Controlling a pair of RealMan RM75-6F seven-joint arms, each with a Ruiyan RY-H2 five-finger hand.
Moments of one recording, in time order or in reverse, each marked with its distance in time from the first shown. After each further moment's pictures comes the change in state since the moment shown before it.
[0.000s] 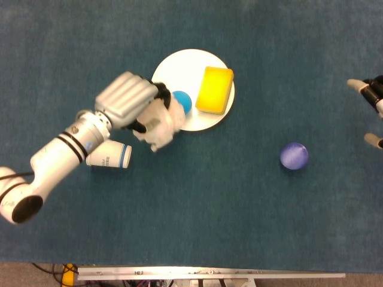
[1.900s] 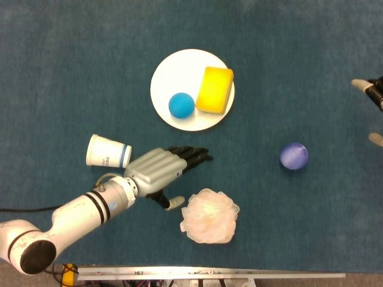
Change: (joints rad) left arm -0.037 -0.004 0.125 -0.373 -0.252 -0.031 0.167; right arm 0.005 -0.008 -0.008 0.071 -0.023 -0.015 0.074
